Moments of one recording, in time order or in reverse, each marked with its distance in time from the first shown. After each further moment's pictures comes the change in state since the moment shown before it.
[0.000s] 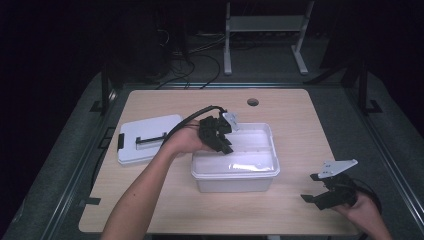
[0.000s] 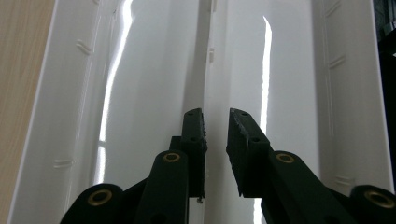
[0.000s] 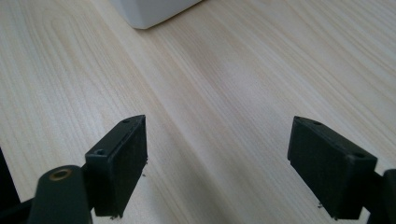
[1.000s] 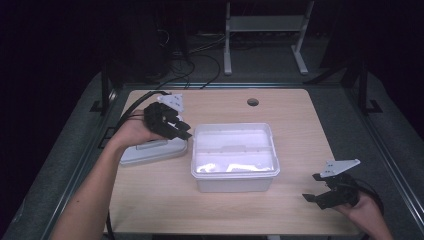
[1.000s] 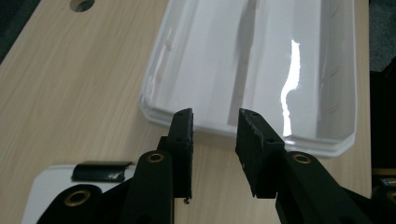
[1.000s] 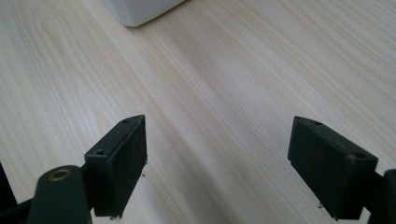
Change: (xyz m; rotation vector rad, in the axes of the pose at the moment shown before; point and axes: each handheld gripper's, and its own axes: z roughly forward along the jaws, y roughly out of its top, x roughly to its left) left arm 0.009 -0.099 -0.105 -0.127 0.137 -0.096; right arm -0.003 -0.003 -0.002 0.005 -0.014 0.033
